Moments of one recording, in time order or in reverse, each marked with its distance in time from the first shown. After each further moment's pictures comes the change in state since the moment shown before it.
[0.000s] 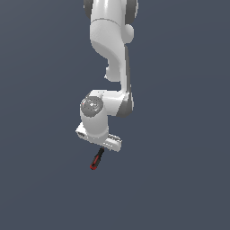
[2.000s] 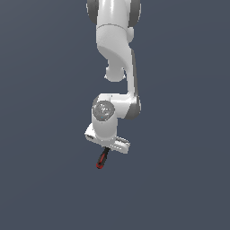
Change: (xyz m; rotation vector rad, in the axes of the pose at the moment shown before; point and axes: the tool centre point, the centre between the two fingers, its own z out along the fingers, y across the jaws) arm -0.008 -0.033 0.014 -0.001 -0.001 0.004
